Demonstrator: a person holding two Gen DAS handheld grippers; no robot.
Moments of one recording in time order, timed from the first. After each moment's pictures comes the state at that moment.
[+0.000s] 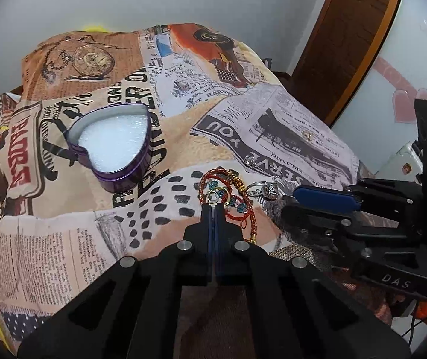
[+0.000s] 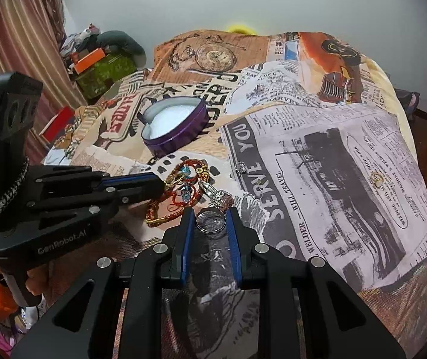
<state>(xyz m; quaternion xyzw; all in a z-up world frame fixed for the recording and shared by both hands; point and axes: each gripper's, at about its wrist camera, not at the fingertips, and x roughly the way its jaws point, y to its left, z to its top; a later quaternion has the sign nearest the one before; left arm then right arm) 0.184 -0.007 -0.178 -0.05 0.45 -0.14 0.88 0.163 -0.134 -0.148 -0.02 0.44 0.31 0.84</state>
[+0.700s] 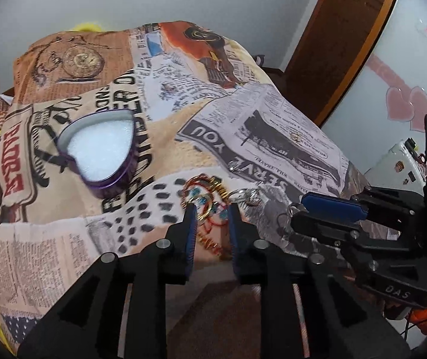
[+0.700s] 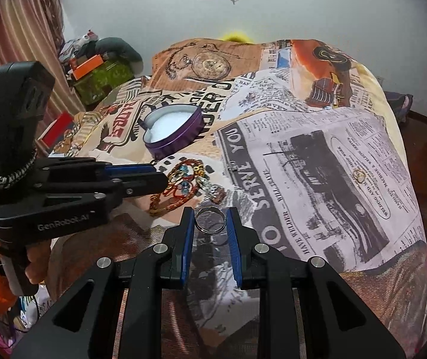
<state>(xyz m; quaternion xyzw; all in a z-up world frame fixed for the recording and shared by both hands) 0.192 -0.022 -0.170 -0.05 0.46 -0.16 0.87 0.157 -0.148 -0.143 -0.02 0.43 0.30 0.85</state>
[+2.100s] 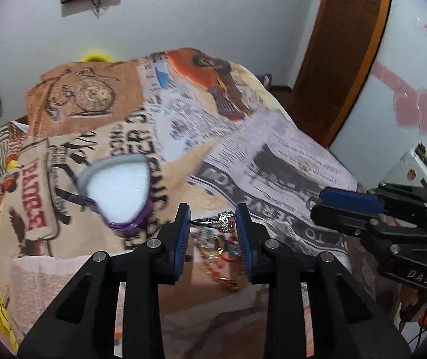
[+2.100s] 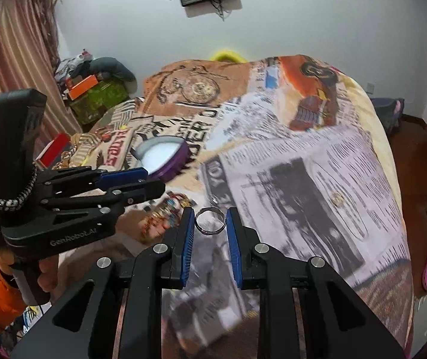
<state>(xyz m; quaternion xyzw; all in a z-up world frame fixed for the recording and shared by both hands) 0.198 -0.012 -0.138 -0.03 0.40 -0.12 0.91 0.174 -0.152 -0.117 0.00 0.39 0.30 0.87</state>
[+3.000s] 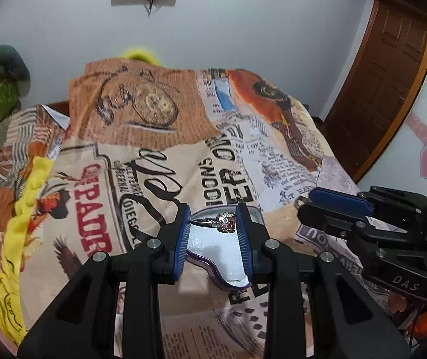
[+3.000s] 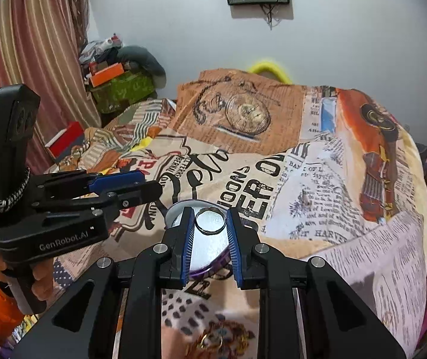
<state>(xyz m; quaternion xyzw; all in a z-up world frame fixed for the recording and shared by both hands) 0.260 0.106 -0.147 -0.09 0.39 -0.06 0.91 0.251 -0.032 -0.110 -0.06 0.38 0.35 0.85</state>
